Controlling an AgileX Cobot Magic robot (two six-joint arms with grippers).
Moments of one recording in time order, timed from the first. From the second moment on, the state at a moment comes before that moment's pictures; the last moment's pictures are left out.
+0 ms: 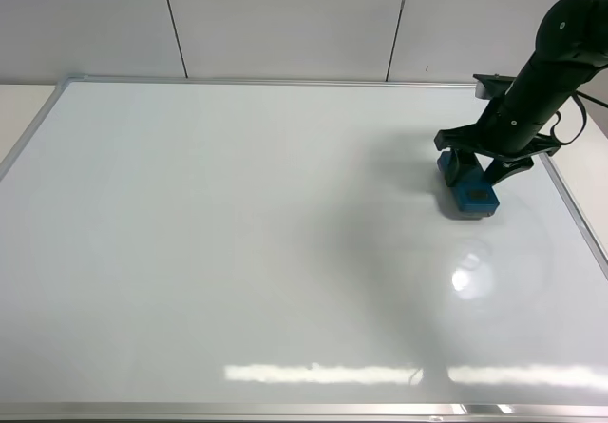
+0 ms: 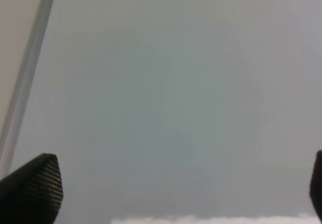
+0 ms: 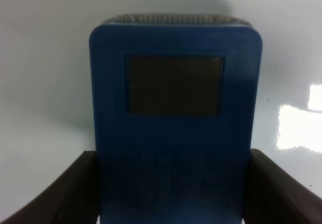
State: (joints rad) left arm 0.02 0.00 -0.50 -0.12 1.05 0.00; right arm 0.09 1.93 -1.18 0.17 0.76 -0.10
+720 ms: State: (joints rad) left arm 0.02 0.00 -0.50 -0.12 1.05 0.00; right arm 0.09 1.93 -1.18 0.21 0.75 -0.13
